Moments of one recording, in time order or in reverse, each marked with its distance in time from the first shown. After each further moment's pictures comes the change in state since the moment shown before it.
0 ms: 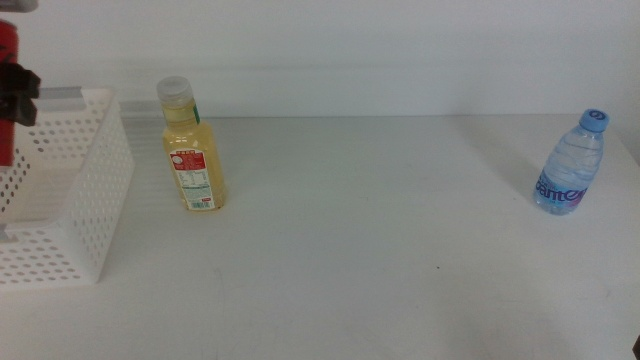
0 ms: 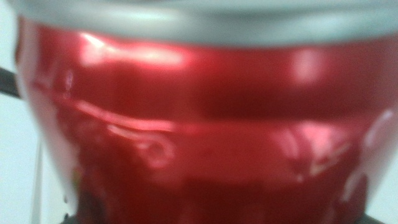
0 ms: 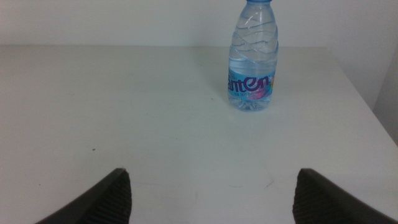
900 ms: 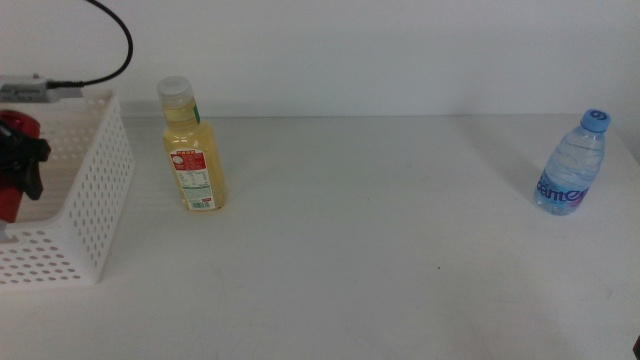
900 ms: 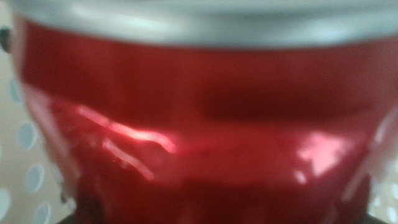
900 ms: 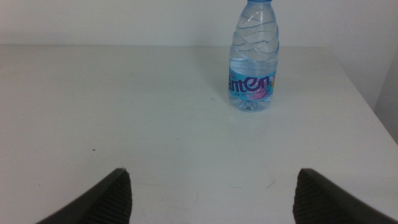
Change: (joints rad) left arm 0.114 0.485 -0.274 0.033 0.236 0.077; right arm 0.000 0.000 0.000 0.000 0.000 0.000
